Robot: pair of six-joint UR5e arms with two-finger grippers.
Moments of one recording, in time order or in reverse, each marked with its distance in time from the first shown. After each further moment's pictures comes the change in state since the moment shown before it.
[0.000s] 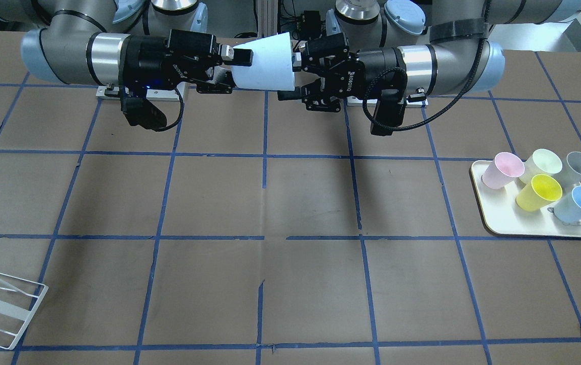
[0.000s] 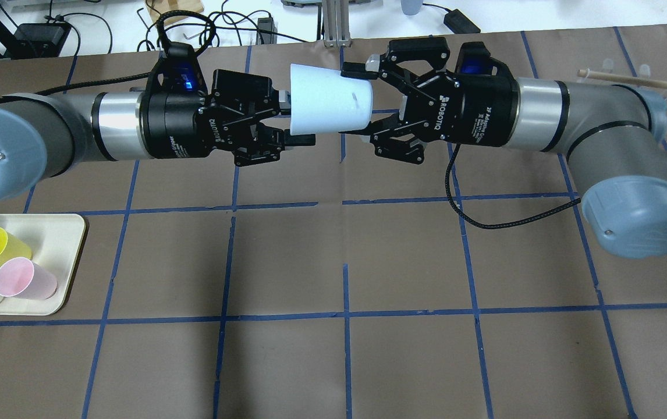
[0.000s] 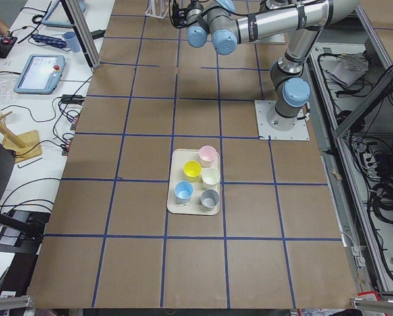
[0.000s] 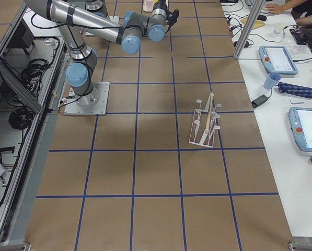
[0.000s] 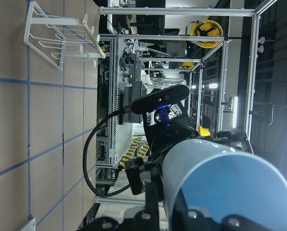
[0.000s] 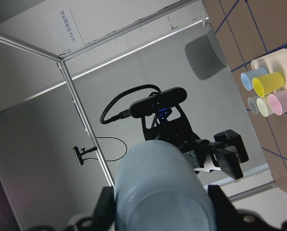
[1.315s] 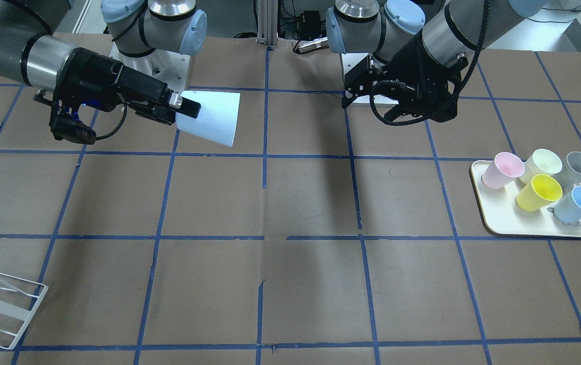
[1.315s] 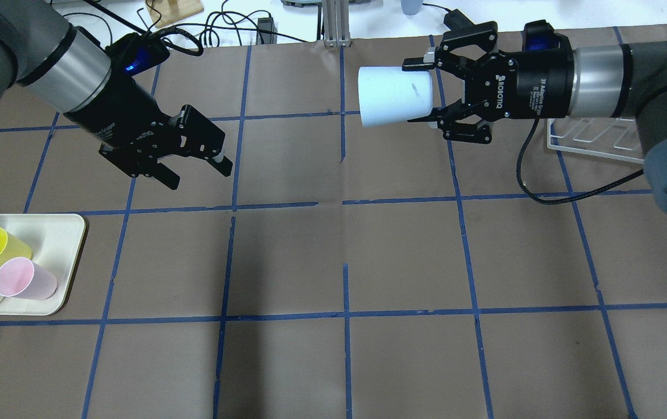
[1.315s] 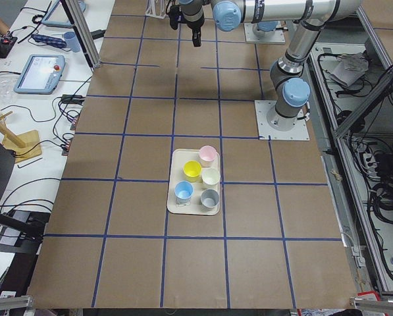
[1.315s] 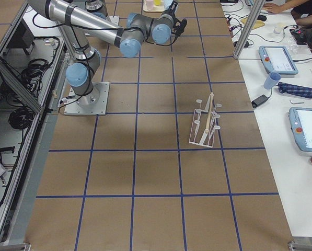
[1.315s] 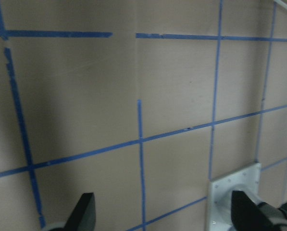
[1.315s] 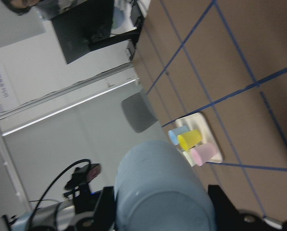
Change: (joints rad) left arm -0.068 0.018 0.181 0.423 1.110 -0.548; right arm -0.153 0.008 -0.088 -0.042 -0.413 0.096
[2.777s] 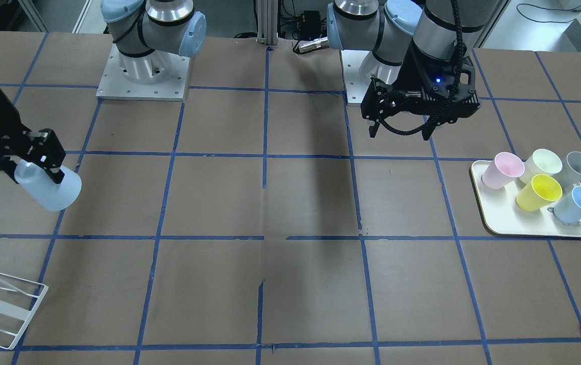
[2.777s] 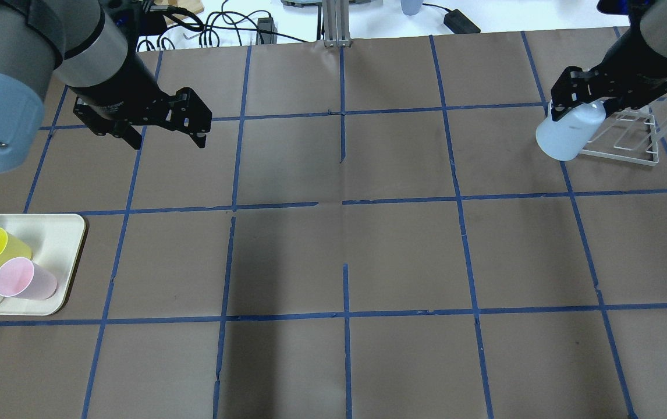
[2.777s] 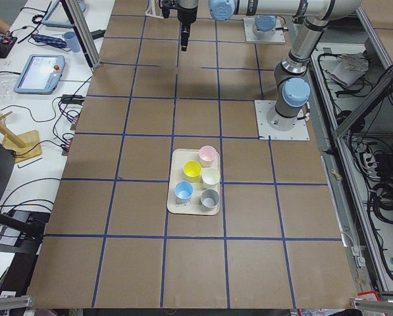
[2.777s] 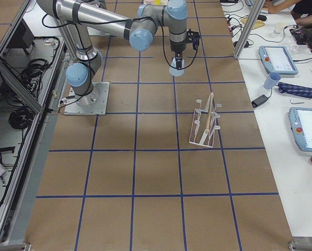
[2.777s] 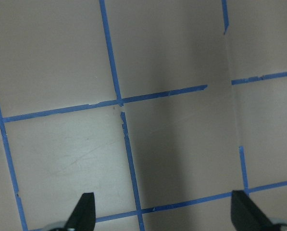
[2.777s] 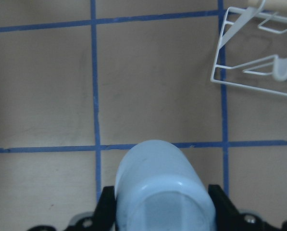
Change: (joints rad) left arm -0.075 -0.024 0.029 0.207 0.312 -0.162; right arm -0.040 0.127 -0.263 -0.120 -1.135 -0.519
